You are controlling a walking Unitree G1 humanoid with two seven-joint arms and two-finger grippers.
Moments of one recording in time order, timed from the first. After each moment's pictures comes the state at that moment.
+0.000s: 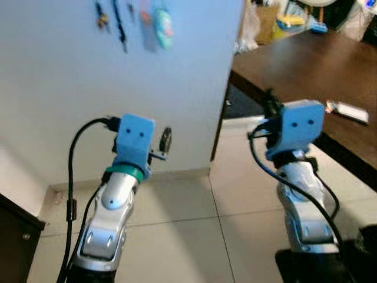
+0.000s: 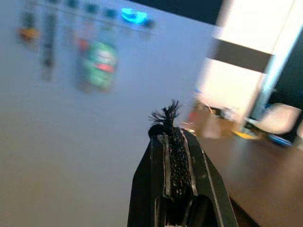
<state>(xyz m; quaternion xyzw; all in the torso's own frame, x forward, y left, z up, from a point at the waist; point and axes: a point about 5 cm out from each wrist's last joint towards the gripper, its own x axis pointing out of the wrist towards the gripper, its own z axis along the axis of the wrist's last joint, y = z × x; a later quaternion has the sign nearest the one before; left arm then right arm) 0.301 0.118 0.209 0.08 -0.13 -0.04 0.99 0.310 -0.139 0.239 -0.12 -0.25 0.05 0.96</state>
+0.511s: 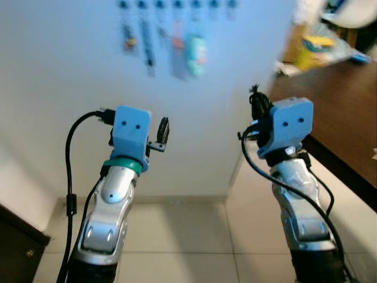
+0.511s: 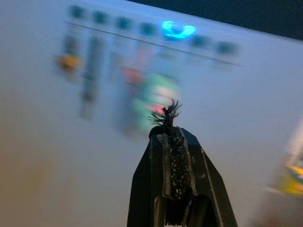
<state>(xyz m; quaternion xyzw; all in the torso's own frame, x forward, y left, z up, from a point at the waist) 0.302 0.120 0.217 0.07 -0.14 -0.03 0.99 0.311 -0.132 0.241 -0.12 -0.26 0.08 0.96</state>
